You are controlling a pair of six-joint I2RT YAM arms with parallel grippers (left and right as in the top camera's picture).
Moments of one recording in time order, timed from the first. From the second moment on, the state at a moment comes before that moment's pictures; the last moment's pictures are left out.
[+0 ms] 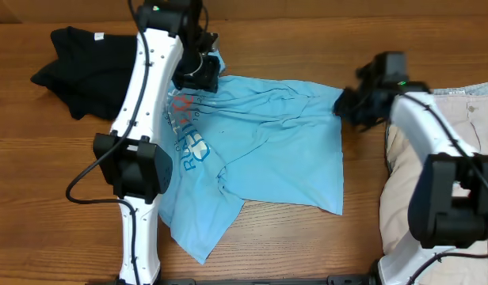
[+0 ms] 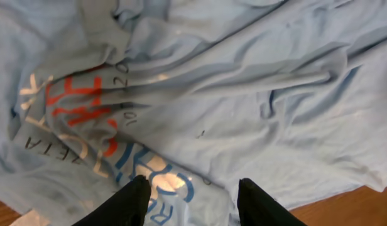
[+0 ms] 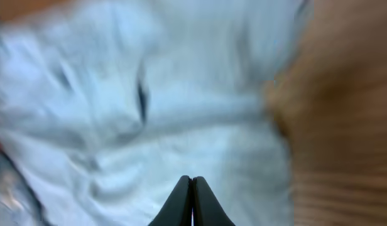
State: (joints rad) left arm -0.23 2.34 2.47 -1.57 0.20 0.03; right arm 0.02 1.90 1.28 -0.68 -0.38 0.29
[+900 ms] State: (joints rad) left arm -0.23 2.34 2.47 -1.64 0.18 0.03; right arm -0.16 2.11 1.36 -0.25 -0.28 0.48
